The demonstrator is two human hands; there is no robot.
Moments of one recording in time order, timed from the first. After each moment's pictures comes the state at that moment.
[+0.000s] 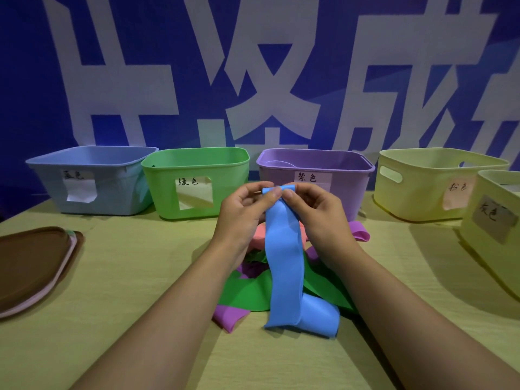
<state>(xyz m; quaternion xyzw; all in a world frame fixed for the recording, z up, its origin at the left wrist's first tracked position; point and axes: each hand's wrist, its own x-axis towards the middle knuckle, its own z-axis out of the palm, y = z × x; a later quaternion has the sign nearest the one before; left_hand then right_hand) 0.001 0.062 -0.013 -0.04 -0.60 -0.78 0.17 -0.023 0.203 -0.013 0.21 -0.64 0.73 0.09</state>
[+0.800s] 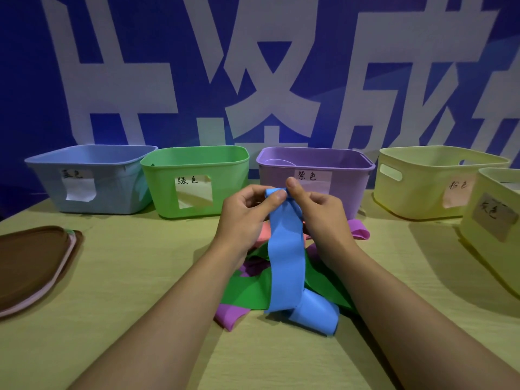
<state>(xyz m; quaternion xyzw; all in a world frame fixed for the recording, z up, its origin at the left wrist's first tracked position) -0.001 0.063 -0.018 -0.05 -0.64 -0.74 0.19 -0.023 0.203 -0.013 0.11 -0.70 0.70 0.08</state>
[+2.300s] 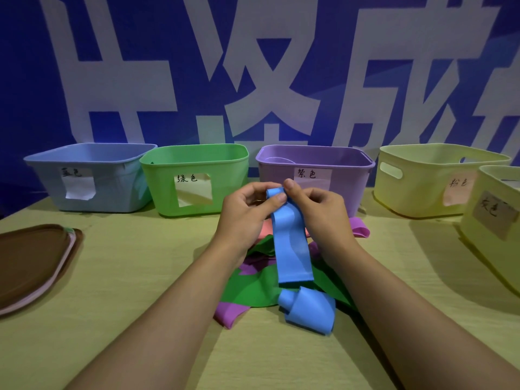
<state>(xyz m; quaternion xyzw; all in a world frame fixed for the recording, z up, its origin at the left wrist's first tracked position) 0.001 0.065 -0.017 -0.06 -0.64 -0.74 0.19 -0.020 0.204 -0.011 0.12 -0.70 0.70 0.11</state>
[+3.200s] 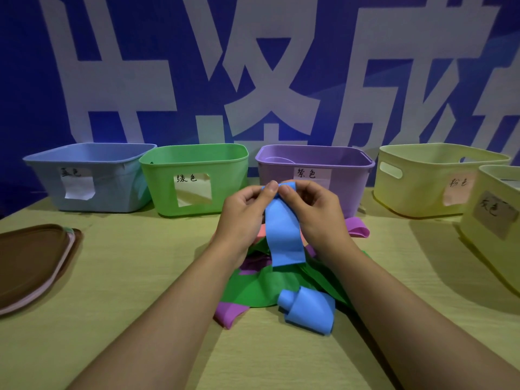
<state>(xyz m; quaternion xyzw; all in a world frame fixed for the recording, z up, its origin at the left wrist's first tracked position) -0.001 0.068 -0.017 -0.02 -0.62 -0.77 0.16 -0.023 0.198 -0.017 0.18 -0.68 0.70 0.12</state>
